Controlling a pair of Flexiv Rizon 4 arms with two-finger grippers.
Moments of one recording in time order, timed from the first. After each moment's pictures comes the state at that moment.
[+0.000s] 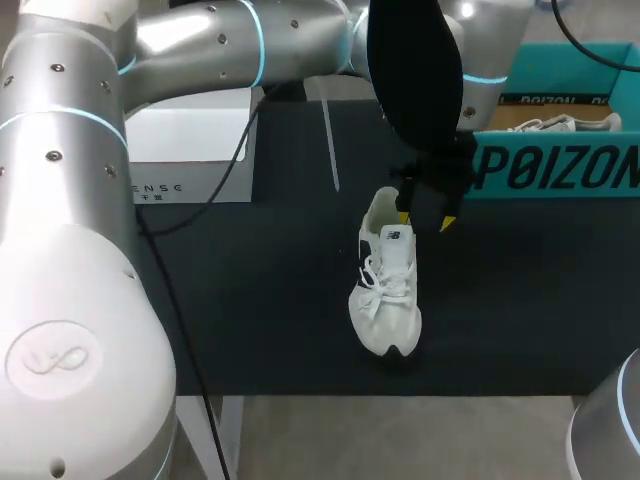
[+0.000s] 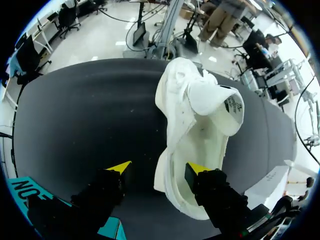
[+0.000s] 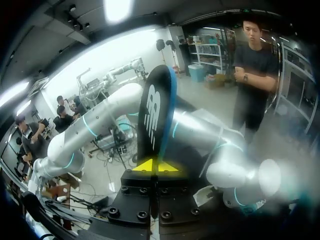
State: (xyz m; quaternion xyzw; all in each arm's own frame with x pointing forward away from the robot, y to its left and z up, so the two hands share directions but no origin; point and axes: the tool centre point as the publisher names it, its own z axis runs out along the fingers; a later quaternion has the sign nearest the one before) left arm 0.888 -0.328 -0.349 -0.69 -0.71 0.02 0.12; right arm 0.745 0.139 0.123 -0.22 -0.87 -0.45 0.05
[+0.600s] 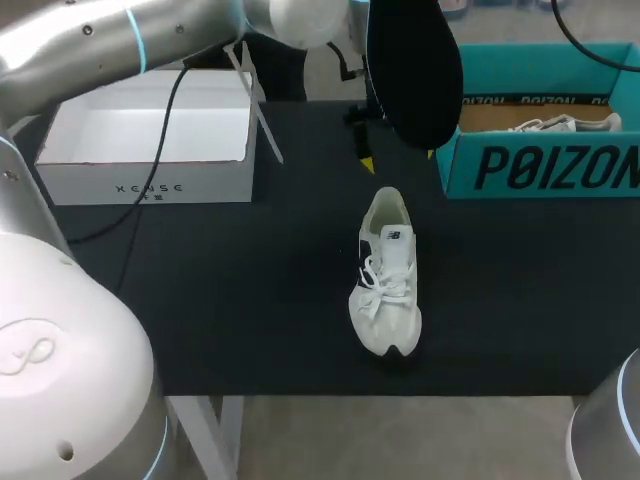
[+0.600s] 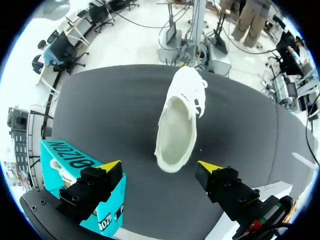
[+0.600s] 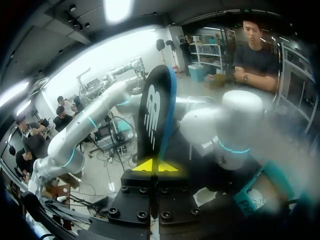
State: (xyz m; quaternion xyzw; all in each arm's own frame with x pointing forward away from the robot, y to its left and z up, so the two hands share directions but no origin) left arm 0.925 -0.279 -0.248 -0.62 -0.77 0.11 -0.02; right arm 0.745 0.139 0.123 -0.22 -0.87 -0.45 0.05
